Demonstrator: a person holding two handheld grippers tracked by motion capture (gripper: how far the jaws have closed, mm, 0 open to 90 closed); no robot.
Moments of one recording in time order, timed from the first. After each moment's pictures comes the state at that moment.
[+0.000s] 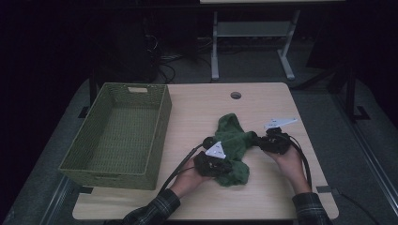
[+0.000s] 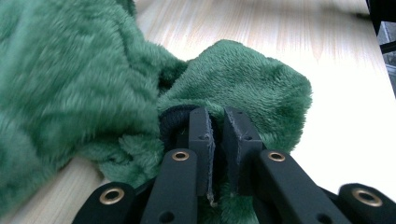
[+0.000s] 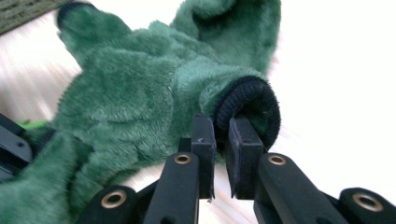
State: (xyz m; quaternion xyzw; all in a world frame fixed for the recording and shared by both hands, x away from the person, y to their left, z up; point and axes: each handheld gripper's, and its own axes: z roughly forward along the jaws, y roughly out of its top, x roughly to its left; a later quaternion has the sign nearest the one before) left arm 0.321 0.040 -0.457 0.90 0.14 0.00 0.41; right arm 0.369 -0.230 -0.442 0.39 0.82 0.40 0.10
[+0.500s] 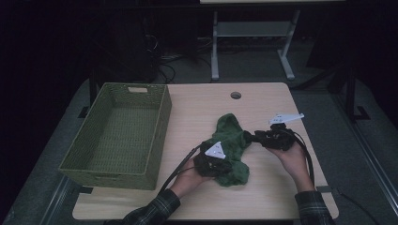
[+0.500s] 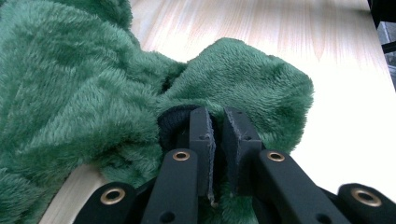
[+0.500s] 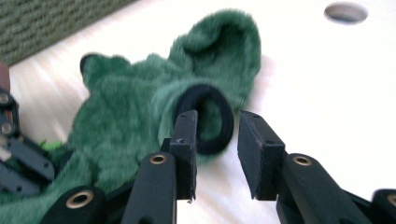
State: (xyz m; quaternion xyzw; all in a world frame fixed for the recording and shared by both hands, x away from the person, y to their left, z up) left arm 0.322 0.040 -0.458 0.90 0.14 0.00 0.41; right arm 0.368 -0.234 -0.420 0.39 0.81 0.43 0.11
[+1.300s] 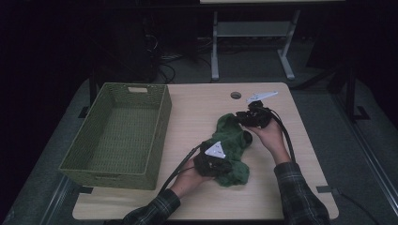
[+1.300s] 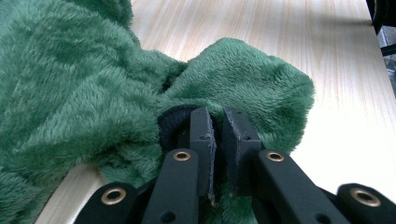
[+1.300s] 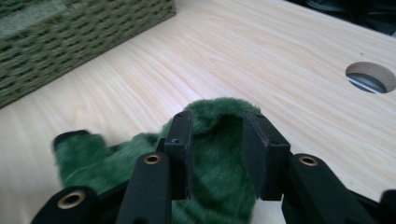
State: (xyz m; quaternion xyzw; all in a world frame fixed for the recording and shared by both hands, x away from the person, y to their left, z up) left arm 0.322 0.040 -0.459 0.90 0.14 0.00 0.42; right arm 0.445 -0.178 -0.405 0.37 0.82 0.42 0.10
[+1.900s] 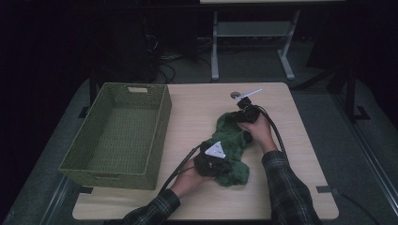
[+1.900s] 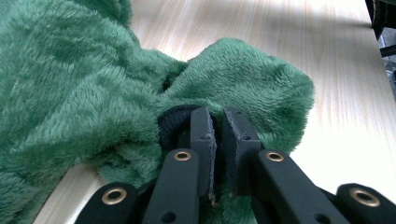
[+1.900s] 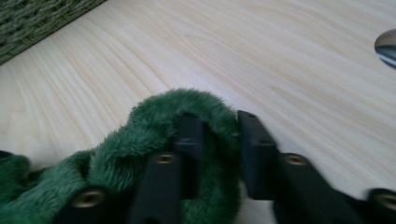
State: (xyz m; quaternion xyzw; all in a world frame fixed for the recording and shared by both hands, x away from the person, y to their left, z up) left arm 0.322 0.039 -0.460 0.90 0.15 0.00 0.42; right arm 0.492 -0.158 -0.441 0.39 0.83 0.38 0.07
